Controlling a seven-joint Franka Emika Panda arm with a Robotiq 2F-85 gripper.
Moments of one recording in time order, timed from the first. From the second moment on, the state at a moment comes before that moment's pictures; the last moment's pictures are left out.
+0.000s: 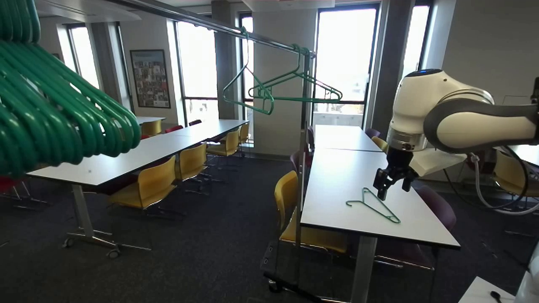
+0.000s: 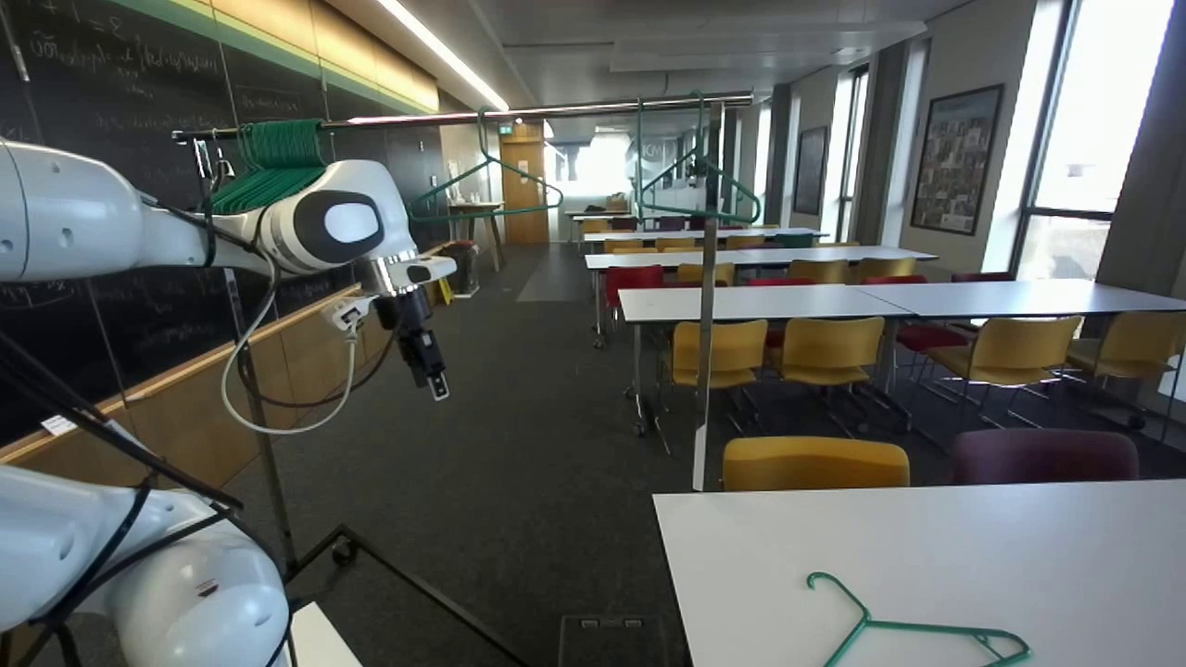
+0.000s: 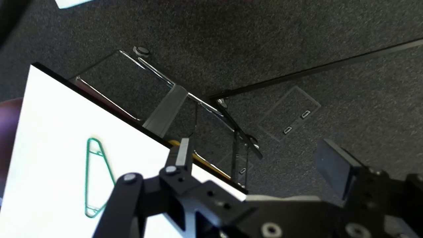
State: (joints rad) arm 0.03 -0.78 0.30 -2.48 0.01 1.81 0.48
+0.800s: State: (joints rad) arm -0.32 -0.66 0.03 -2.53 -0.11 2.02 0.56
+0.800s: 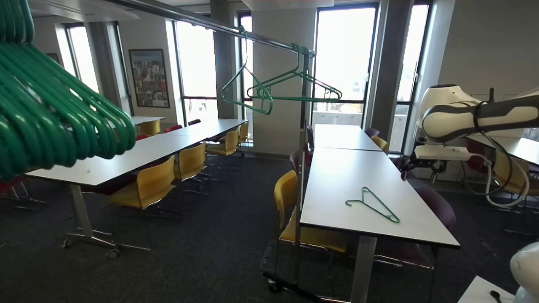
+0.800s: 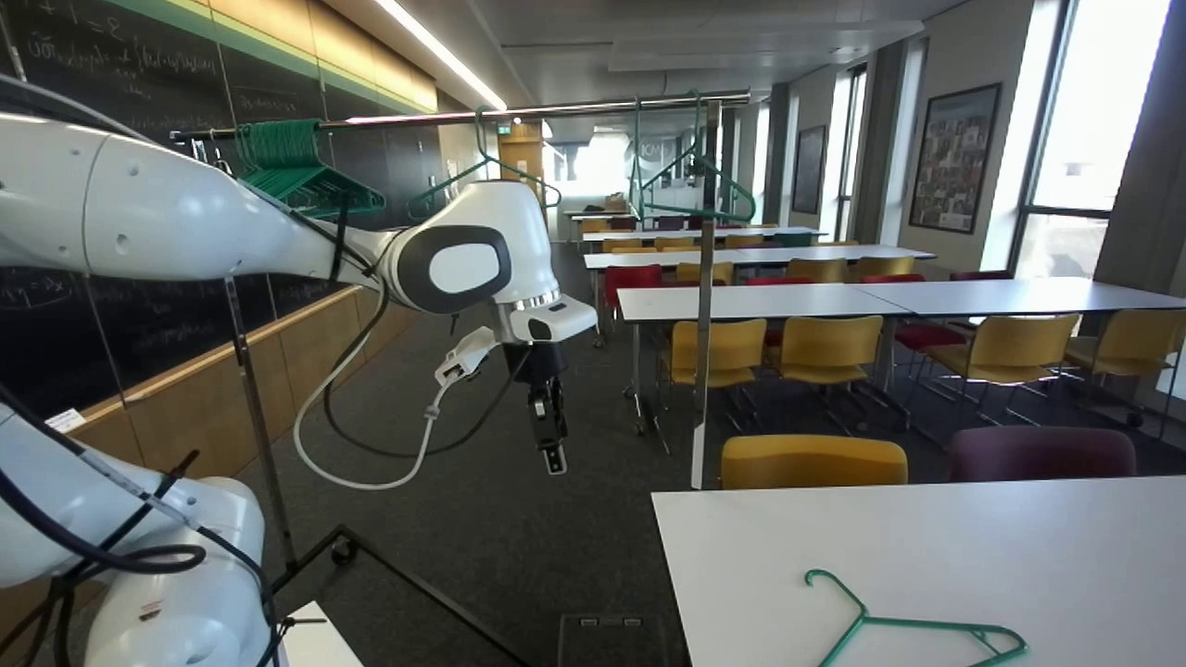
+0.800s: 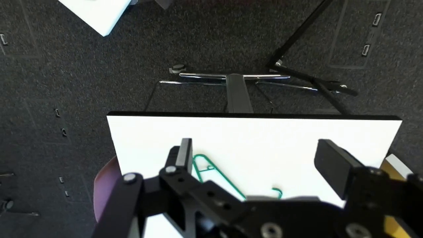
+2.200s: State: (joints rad) arm -0.32 -0.16 -0.19 -2.10 -0.26 1.97 0.34
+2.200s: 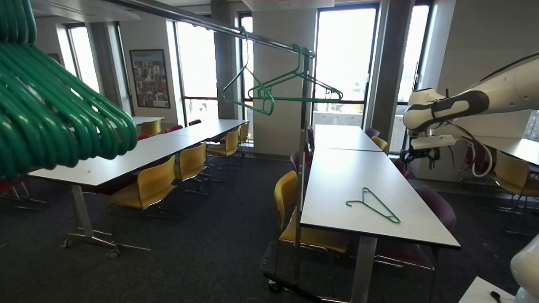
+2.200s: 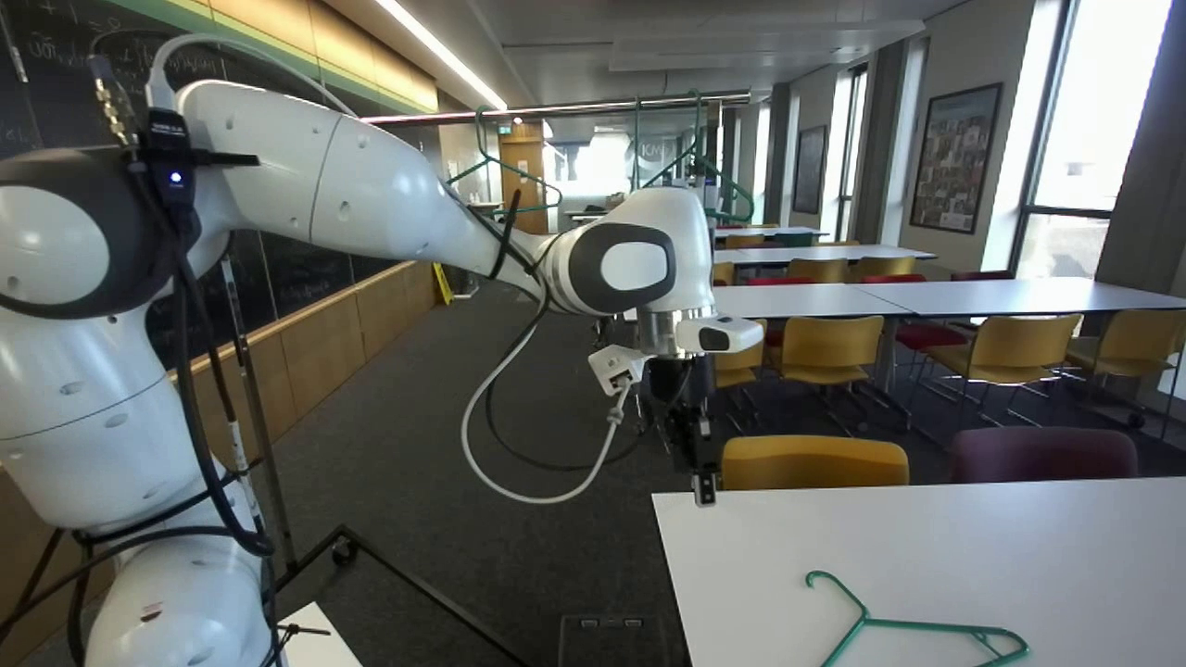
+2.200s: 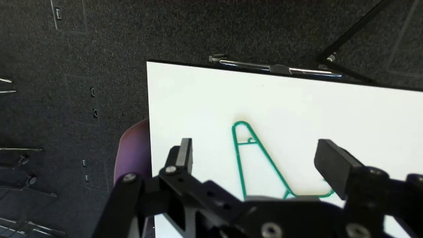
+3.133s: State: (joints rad) arm -0.31 -0.10 -0.21 -2.05 -0.25 2.04 0.33
